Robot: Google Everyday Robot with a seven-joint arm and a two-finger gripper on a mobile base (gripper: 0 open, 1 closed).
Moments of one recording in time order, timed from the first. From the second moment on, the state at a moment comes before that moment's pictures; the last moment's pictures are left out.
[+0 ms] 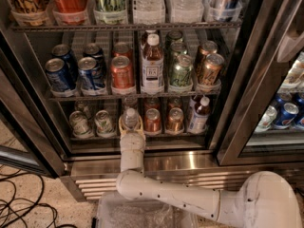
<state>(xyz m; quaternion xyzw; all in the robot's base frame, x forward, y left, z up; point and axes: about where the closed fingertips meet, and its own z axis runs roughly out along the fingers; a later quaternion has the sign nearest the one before) 0.685 0.045 0.617 0.00 0.63 -0.03 0.77</state>
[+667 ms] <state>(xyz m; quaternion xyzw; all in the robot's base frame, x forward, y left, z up) 0.676 0.037 0.622 0.00 0.62 -0.03 0.78</state>
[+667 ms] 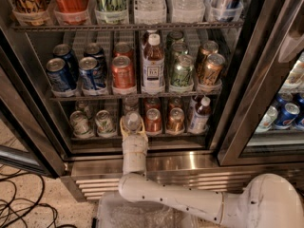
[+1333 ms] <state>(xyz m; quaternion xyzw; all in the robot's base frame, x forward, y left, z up) 0.668 0.029 0.629 0.00 0.61 -0.03 0.79</state>
